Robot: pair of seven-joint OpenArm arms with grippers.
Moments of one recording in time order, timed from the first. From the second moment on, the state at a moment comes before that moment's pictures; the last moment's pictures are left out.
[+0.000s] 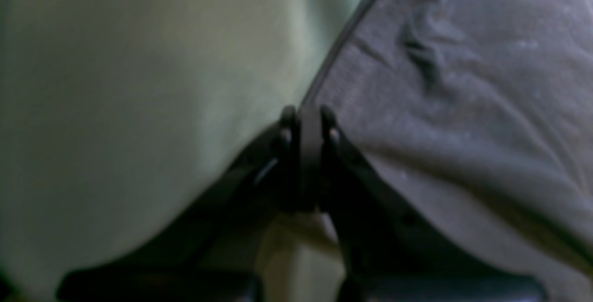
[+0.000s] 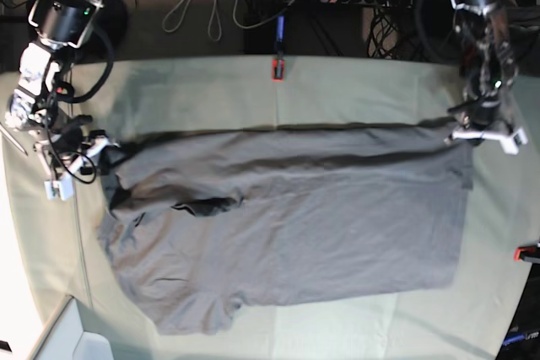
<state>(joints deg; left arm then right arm) 5.1 -13.4 -23.9 64.0 -29.7 -0.6 15.1 4.1 9.3 32.4 67.9 2.1 39.0 -32.2</state>
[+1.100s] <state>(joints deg) 19.8 -13.6 -28.6 90.7 -29.7 0.2 15.8 -15.5 8.8 32.4 103.1 6.9 39.1 -33.1</state>
